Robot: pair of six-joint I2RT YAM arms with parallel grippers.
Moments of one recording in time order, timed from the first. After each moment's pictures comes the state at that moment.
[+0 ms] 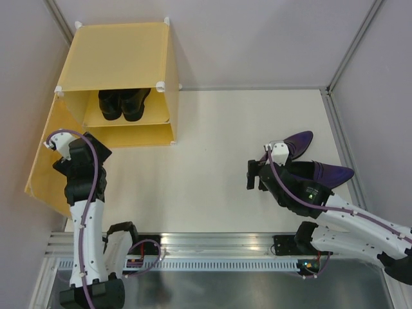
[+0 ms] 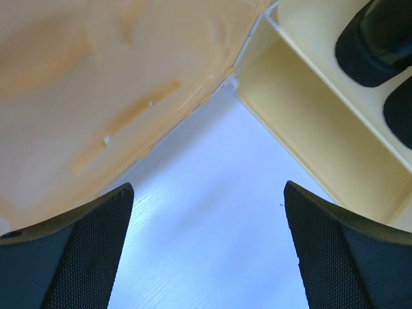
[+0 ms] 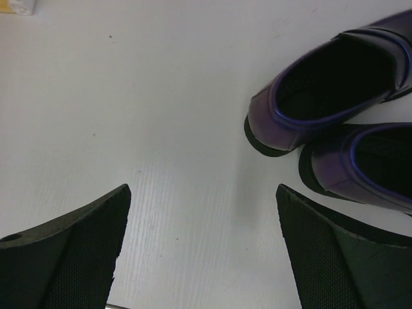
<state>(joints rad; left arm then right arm) 0.18 0.77 0.91 -0.63 -0.49 -0.47 1.02 0.82 0.77 -0.63 0.64 0.60</state>
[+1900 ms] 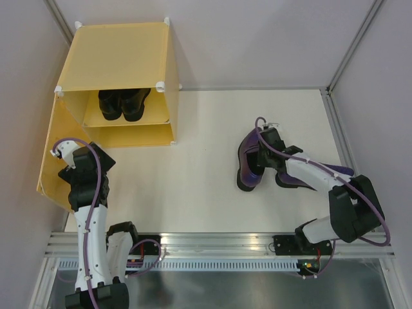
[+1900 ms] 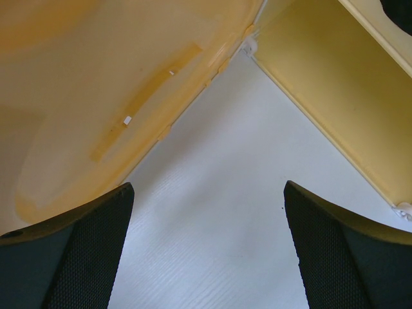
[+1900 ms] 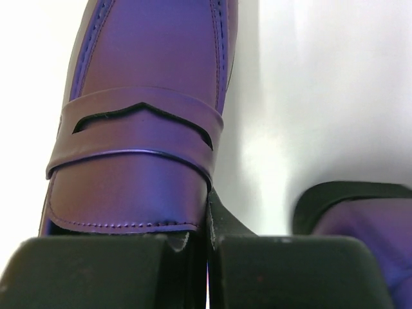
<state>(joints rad) 0.24 0.69 0.79 -0.68 -0.44 -0.45 0.41 1.44 0.84 -0.34 0.25 0.46</state>
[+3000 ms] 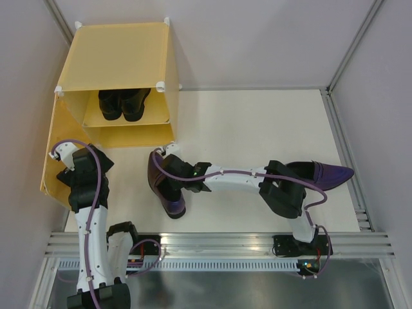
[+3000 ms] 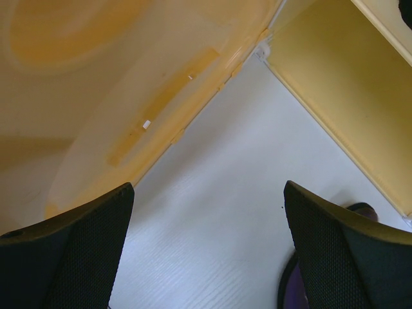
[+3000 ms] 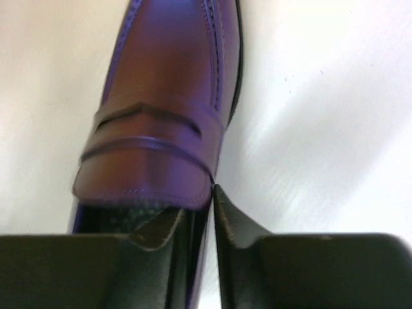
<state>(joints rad) 0.26 0.68 0.78 -0.68 -0.47 -0.45 1.16 2.02 1.49 -0.30 0.31 0.51</state>
